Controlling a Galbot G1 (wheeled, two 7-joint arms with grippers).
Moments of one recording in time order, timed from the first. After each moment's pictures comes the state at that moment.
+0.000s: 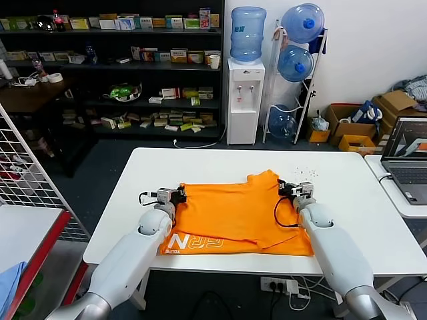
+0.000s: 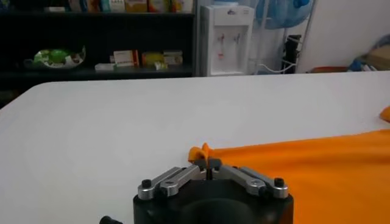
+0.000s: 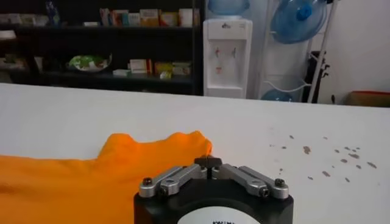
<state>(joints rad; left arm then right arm) 0.58 -1.27 0.06 -1.05 -0.56 0.22 -0.14 -0.57 1.21 0.21 0.91 0.42 -0.13 -0.14</state>
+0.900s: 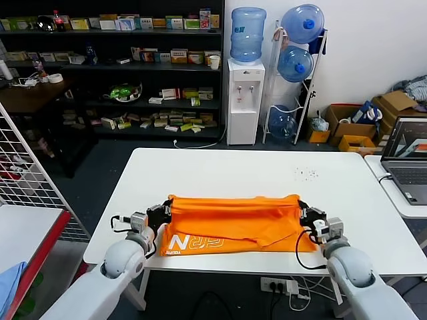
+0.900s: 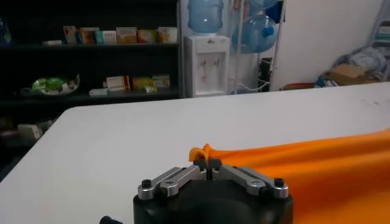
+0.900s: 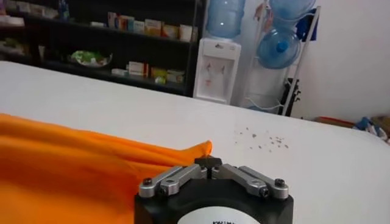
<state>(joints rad) 0.95 -0.98 0.00 -1.64 -0.64 0.24 -0.21 -1.16 0.94 0.33 1.67 0.48 -0.26 0.08</state>
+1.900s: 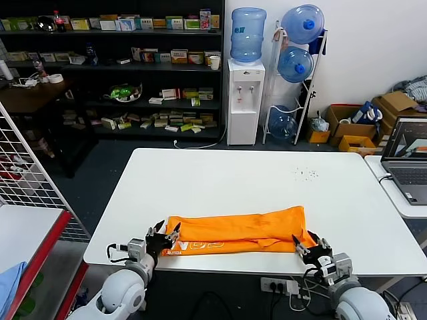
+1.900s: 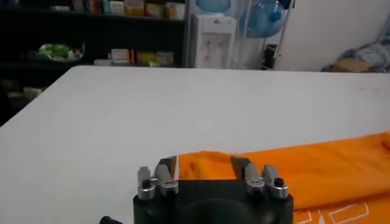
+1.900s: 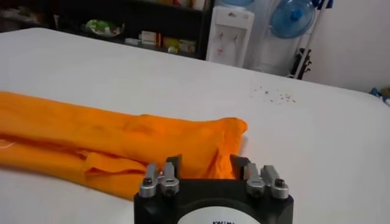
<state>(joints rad) 1.12 -1.00 -0.05 -1.74 -0.68 0.25 -0.29 -1.43 0.92 0.40 1.88 0.49 -0.32 0.13</state>
